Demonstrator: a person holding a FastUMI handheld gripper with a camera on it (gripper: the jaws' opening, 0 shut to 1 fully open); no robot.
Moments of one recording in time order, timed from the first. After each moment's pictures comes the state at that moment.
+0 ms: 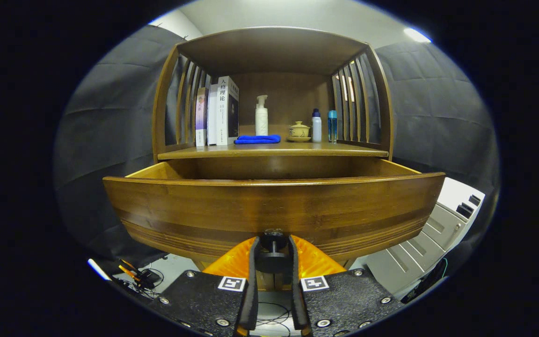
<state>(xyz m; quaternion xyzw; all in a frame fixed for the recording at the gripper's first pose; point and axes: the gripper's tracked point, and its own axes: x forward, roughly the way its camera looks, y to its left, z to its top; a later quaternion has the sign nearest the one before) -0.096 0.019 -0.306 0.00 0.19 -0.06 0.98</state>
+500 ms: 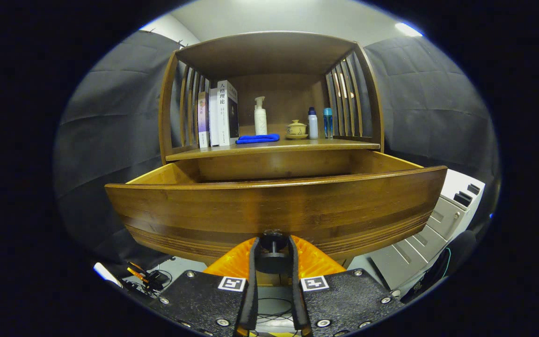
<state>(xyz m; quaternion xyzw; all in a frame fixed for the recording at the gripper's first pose) -0.129 0.025 -0.303 0.02 0.19 -0.06 0.98</state>
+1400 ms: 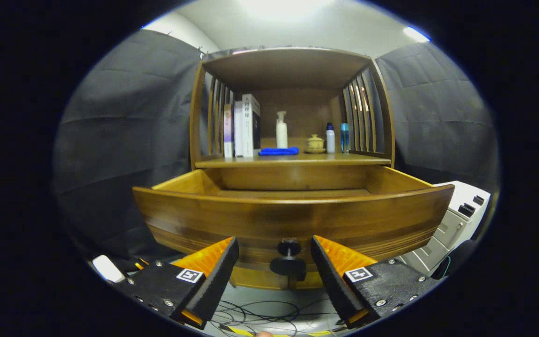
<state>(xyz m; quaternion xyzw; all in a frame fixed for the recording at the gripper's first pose) -0.154 0.055 -0.258 0.03 0.13 0.01 0.99</state>
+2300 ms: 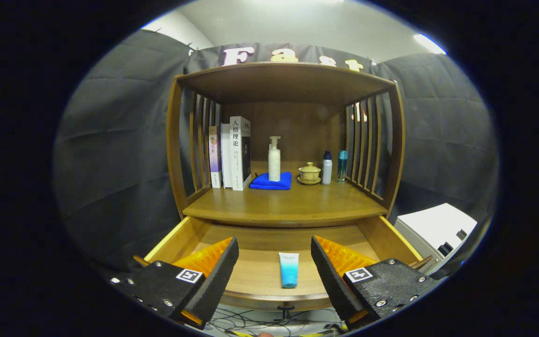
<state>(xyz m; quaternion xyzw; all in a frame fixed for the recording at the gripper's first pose) -0.053 0.049 -0.143 0.01 0.19 -0.04 0.98</state>
